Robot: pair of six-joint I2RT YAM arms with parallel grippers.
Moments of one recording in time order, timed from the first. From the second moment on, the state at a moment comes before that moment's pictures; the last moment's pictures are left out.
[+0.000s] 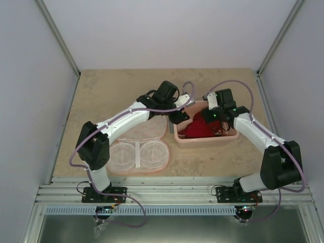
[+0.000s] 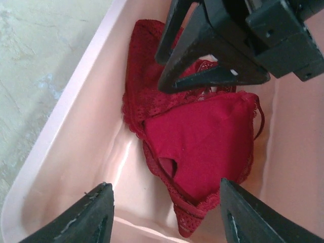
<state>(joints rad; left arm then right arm) -0.74 1.79 1.50 -0.51 0.33 0.31 0.31 1.45 1.00 -0.44 -0.17 -0.04</state>
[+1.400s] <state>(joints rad) 0.16 2.00 1.37 -0.60 0.30 0.14 1.12 1.83 1.53 -0.65 -0.19 -0.40</state>
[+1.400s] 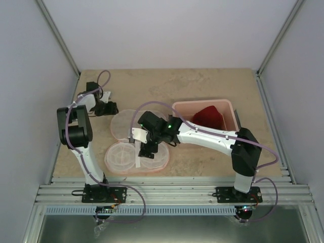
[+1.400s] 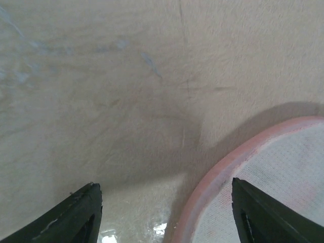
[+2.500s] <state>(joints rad) 0.07 1.50 1.19 -0.60 0.41 0.62 1.12 1.70 1.26 -0.58 -0.08 -0.33</state>
